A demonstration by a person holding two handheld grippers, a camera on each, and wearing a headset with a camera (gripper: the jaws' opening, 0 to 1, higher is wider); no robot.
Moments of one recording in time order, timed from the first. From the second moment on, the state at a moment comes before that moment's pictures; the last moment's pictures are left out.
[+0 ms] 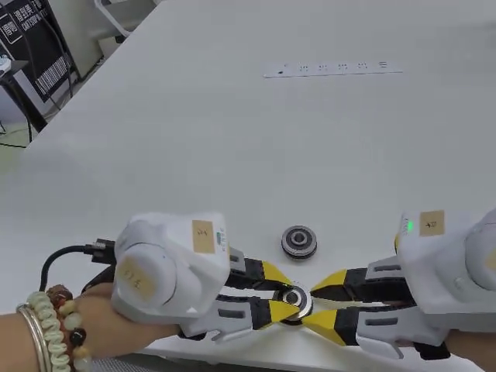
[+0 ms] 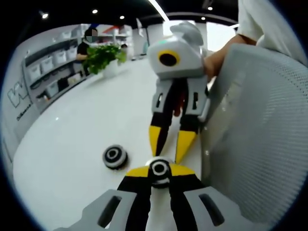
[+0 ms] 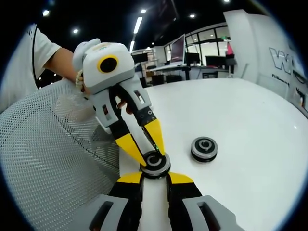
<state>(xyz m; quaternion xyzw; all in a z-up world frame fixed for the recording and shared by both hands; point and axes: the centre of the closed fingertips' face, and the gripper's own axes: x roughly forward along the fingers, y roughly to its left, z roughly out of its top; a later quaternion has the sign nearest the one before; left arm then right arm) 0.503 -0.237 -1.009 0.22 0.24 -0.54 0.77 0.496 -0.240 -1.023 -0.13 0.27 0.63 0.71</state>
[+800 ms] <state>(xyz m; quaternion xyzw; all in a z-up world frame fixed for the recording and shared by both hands) 0.503 -0.237 -1.009 0.22 0.24 -0.54 0.78 0.497 -0.245 -1.026 -0.18 0.25 0.63 0.71</state>
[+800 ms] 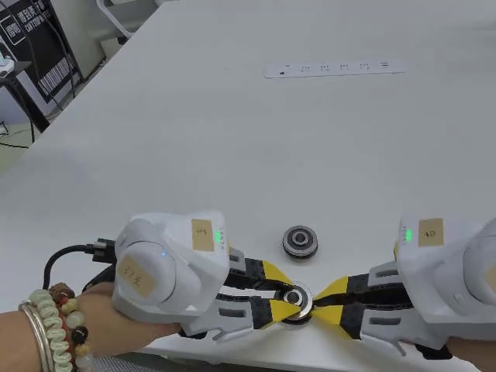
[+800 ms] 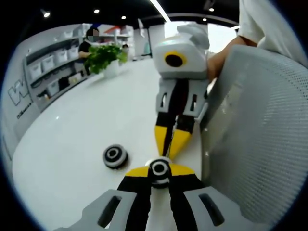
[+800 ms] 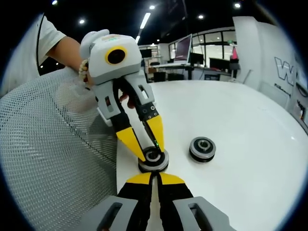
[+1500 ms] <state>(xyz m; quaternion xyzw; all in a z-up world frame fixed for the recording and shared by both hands) 0.505 -0.244 -1.009 0.22 0.23 -0.54 0.78 0.509 -0.258 -1.020 -0.05 0.30 0.59 0.75</state>
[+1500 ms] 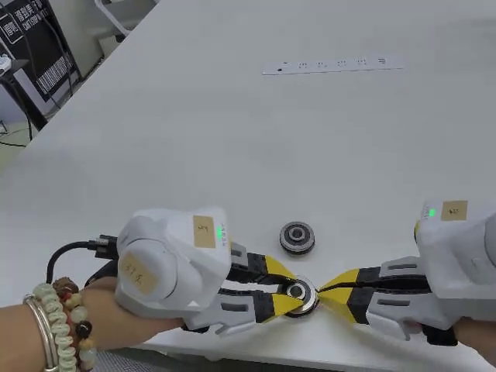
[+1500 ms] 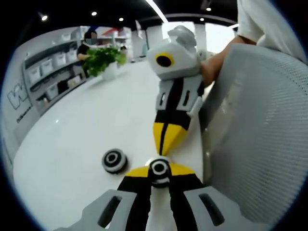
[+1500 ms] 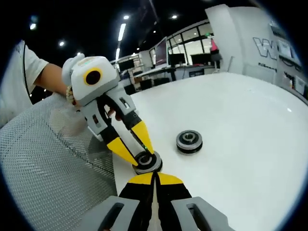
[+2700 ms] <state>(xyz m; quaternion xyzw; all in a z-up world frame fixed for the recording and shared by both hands) 0.509 -0.247 -1.009 0.21 0.21 -0.55 0.78 0.510 -0.253 -1.008 0.16 0.38 0.56 0.72</state>
